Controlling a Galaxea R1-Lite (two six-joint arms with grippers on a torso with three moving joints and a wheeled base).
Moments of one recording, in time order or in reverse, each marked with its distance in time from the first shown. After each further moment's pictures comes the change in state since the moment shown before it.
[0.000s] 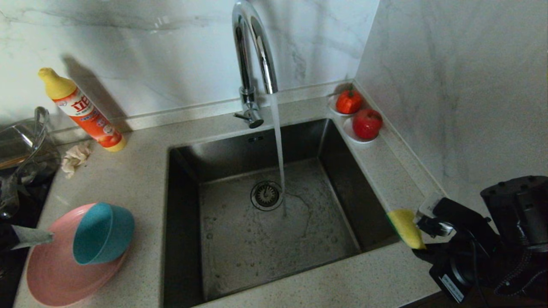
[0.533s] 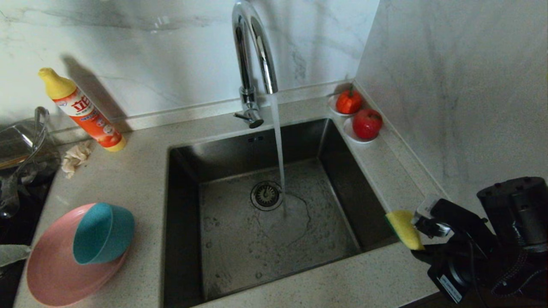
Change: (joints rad) left arm -0.001 -0.149 -0.062 0.128 0.010 0.194; right arm 0.000 0.011 0.002 -0.004 0.001 0.003
